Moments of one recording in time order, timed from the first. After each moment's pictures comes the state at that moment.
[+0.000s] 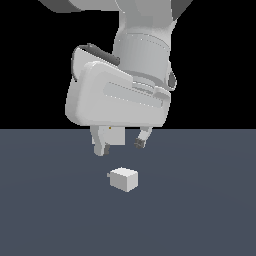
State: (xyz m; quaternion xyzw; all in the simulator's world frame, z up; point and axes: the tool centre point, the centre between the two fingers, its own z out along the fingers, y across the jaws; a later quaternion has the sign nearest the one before) arm -0.073 0.008 0.069 -0.91 -0.40 -0.11 0.05
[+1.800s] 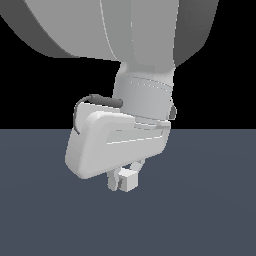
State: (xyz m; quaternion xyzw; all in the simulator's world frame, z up) arm -0.077 0.007 0.012 -0.90 -0.42 -0.12 0.05
